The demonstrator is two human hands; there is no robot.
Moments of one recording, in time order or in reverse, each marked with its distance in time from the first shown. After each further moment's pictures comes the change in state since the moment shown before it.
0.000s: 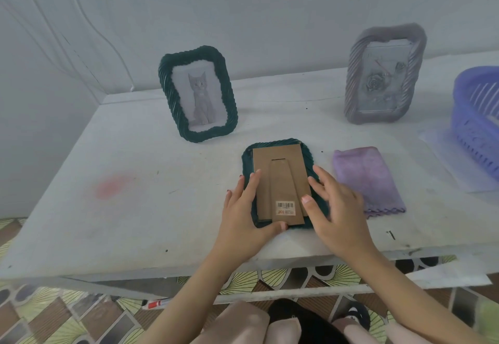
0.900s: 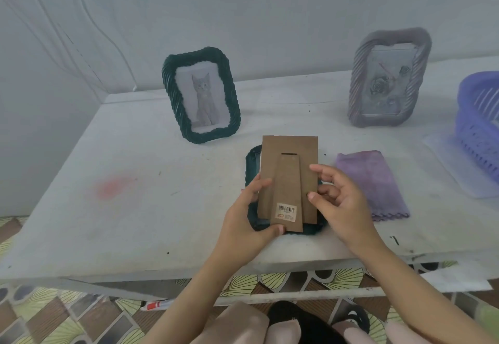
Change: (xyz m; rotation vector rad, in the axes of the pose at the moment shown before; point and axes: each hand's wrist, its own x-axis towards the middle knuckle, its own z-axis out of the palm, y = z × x) left_hand -0.001 -0.004 -0.004 -0.293 0.032 0.084; right_hand 0.016 -0.003 -0.007 0.549 -0.006 0.147
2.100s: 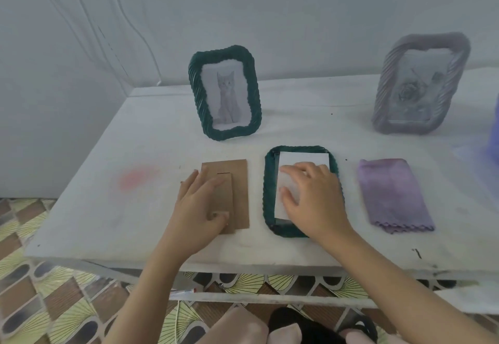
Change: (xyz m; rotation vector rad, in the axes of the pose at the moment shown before) left_hand -0.013 0.000 -0.090 0.536 0.105 -0.171; right_hand 0.020 -0.019 0.059 -0.832 -0.079 -0.364
